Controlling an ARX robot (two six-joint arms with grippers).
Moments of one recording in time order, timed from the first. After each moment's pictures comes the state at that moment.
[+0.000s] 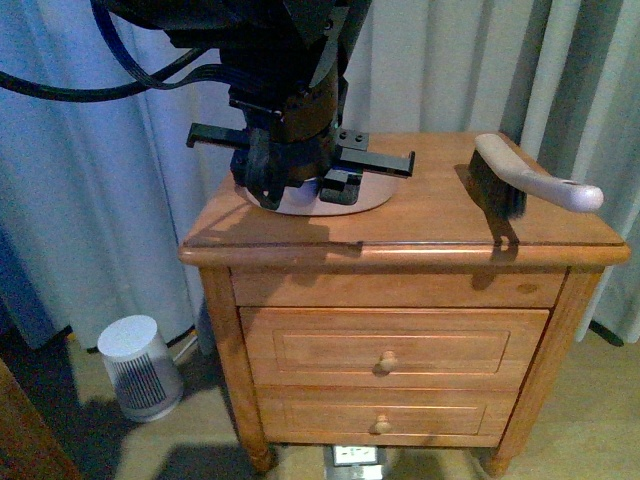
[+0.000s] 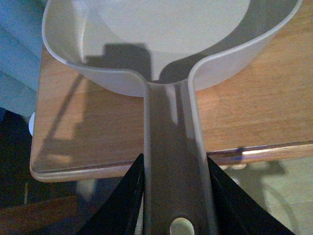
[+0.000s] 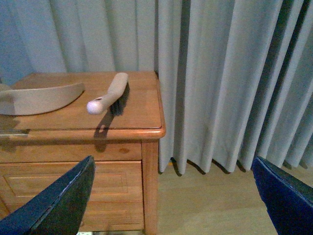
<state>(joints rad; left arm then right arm) -0.54 2.13 1.66 -0.29 -0.32 -0.13 0.00 0.00 0.02 0.00 0.00 0.00</state>
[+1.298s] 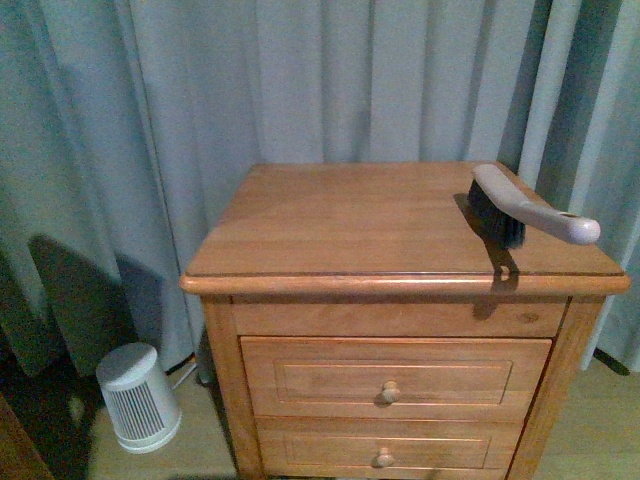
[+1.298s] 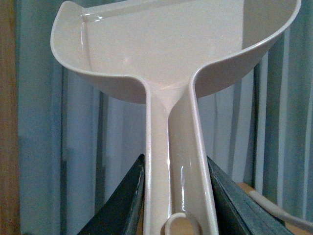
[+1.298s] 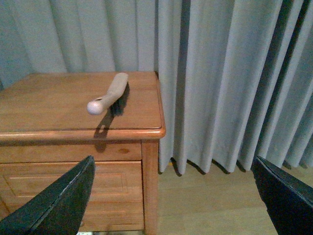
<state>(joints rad) -0.19 0.29 0.23 0.55 0.08 -0.01 0.00 0.00 0.02 0.00 0.00 0.00</state>
